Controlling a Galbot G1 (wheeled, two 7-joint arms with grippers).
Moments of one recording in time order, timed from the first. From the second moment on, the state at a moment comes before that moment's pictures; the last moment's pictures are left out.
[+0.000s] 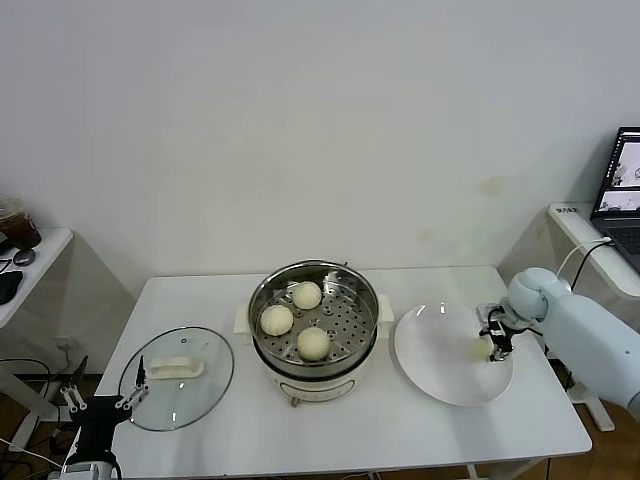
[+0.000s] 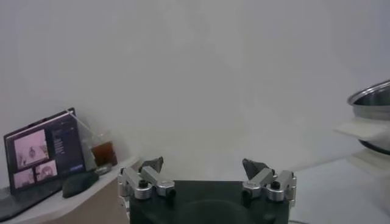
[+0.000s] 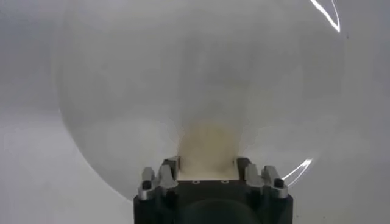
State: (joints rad) left arm 1.71 -1.32 -0.81 -2.03 -0.01 -0.14 -0.13; right arm -0.19 0.74 -0.51 1.07 -0.43 -0.09 -1.19
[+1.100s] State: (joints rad) left arm 1.66 -1.29 -0.80 -2.05 -0.04 -0.13 -0.12; right arm 0.61 0.82 -1.16 1.46 0.22 -0.34 -1.11
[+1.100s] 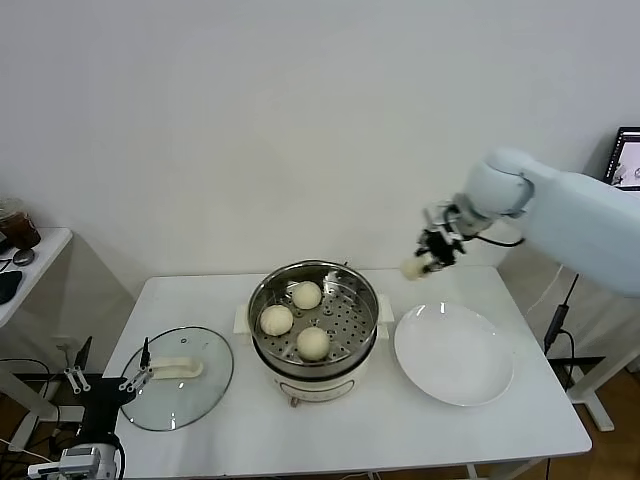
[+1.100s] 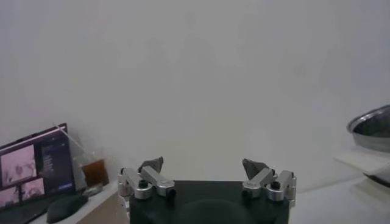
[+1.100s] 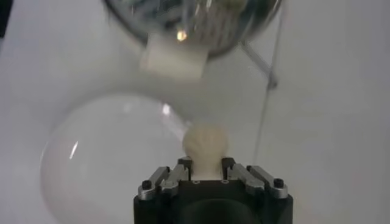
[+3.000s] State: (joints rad) left arm 1.66 -1.30 -0.84 -2.04 -0.06 -0.14 -0.12; right arm 0.36 0.92 -1.03 1.56 0.42 -0.62 -0.73
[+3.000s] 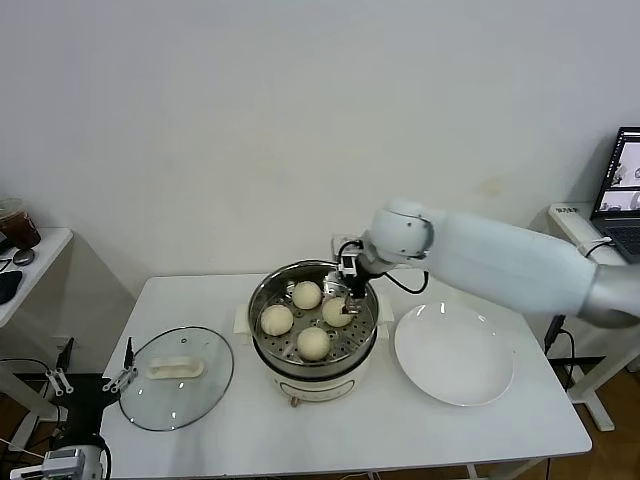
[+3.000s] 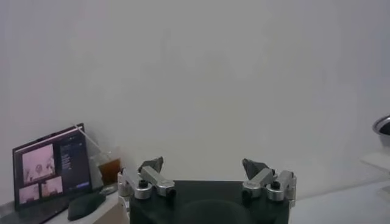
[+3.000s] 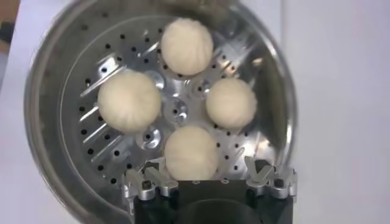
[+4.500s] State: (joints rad) left arm 1.68 -1.22 -0.84 -1.83 0.78 -0.22 -0.25; right arm -1.59 1.40 0.81 1.82 0.08 0.39 -0.21
